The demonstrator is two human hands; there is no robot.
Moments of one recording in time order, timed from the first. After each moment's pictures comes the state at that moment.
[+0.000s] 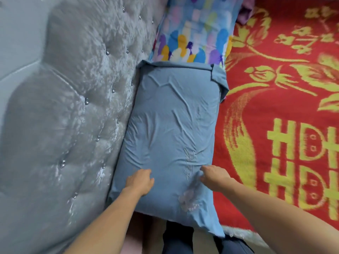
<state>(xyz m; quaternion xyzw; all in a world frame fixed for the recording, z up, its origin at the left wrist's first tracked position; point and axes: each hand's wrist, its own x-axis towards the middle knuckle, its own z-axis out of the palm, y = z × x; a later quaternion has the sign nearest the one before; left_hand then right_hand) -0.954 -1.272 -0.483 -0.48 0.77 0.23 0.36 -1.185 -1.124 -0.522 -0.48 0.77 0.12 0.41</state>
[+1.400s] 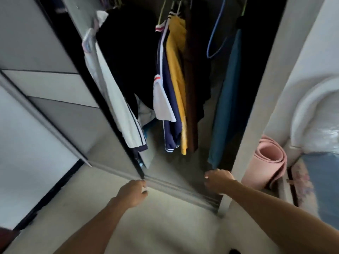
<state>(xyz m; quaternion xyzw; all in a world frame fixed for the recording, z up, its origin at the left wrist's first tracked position) -0.652 -0.220 -0.246 -0.96 0.20 0.21 -0.05 -0.755 -0.527 -0.290 -0.98 0.10 0.17 0.08</state>
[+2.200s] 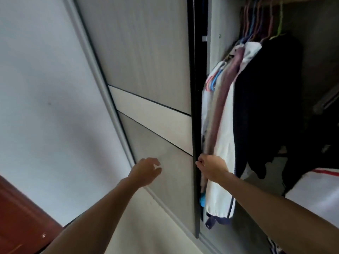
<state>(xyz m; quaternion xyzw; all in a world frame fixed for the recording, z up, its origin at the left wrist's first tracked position) -0.274 -0.022 -0.128 -0.97 0.06 0.01 -0.21 -0.249 -0.279 -0.179 -0.98 -0.04 -0.06 0.17</state>
